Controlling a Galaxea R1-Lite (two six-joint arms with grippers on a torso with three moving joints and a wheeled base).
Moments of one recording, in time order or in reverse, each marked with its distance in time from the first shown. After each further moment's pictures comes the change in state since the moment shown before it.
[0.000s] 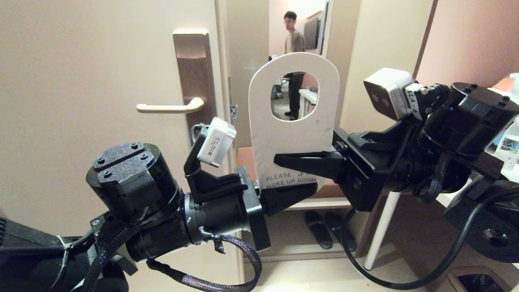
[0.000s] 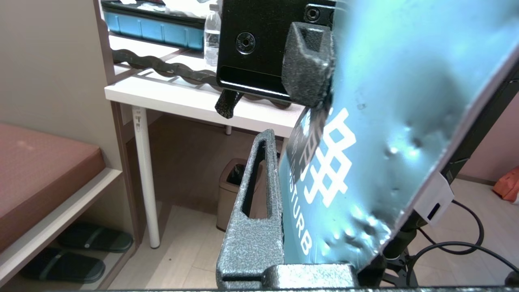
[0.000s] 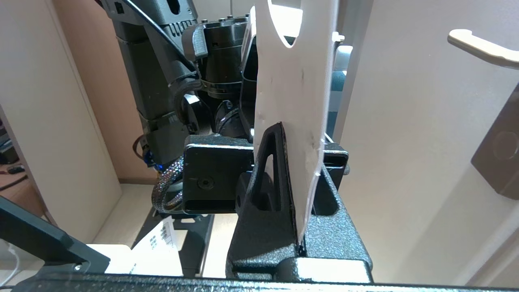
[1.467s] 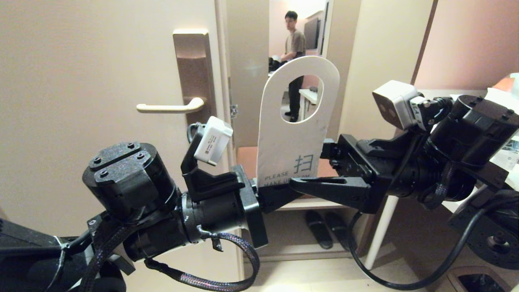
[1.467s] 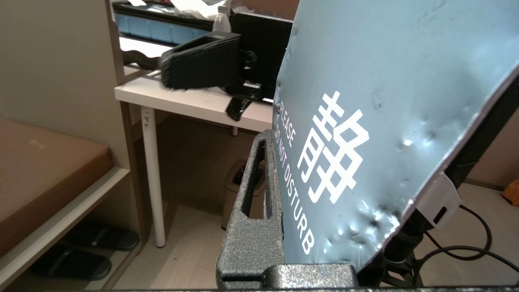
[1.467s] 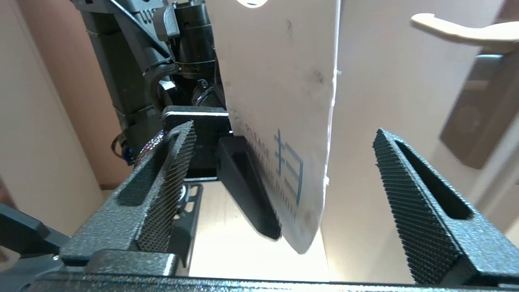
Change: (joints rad) left arm 0.005 -0.007 0.006 -0.001 0.006 -0.003; right arm -0.052 -0.006 0.081 -0.065 -0.027 -0.003
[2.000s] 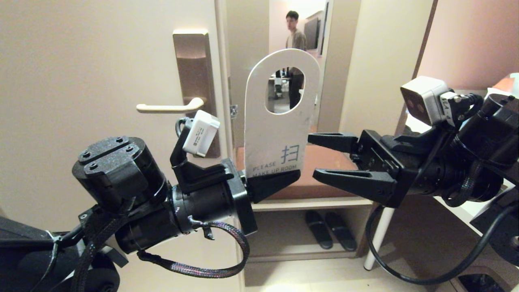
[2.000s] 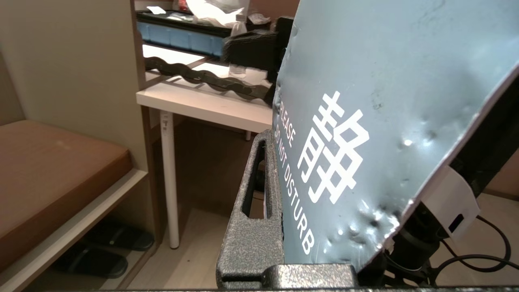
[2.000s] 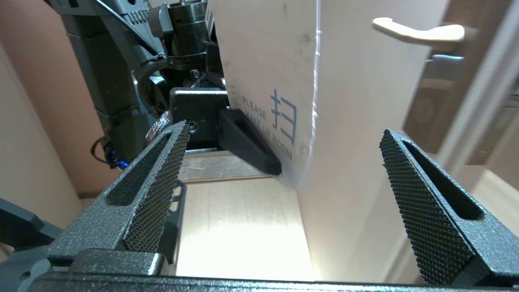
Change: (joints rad) left arm 0.052 -0.014 0.005 -0.001 0.001 0.001; right arm -0.080 -0.061 0.057 -0.005 0.001 0.000
